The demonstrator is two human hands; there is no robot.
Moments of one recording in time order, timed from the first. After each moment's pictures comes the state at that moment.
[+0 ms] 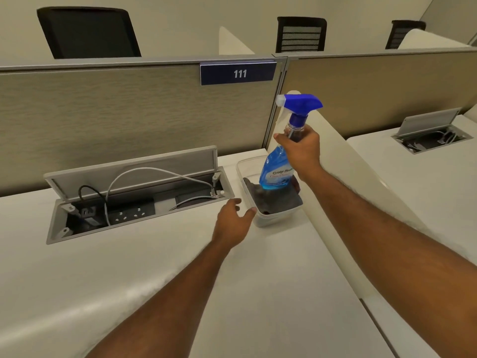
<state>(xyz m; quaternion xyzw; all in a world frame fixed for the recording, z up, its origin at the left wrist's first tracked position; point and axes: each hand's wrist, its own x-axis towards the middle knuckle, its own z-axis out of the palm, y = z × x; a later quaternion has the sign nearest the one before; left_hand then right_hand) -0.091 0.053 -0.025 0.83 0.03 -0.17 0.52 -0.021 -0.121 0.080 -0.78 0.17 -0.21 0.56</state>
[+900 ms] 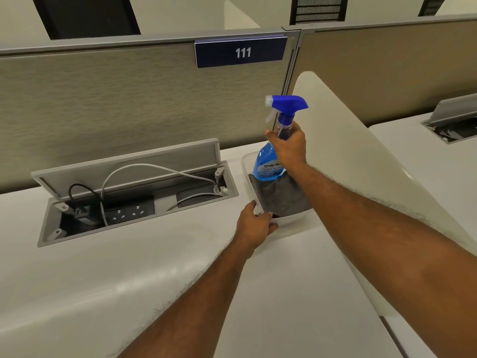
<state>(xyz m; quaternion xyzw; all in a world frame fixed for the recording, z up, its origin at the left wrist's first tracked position) -0.066 -0.001 -0.065 0.67 0.16 -0.30 0.66 0.058 -0.130 -0.006 -0.81 0.14 -0.18 0.54</state>
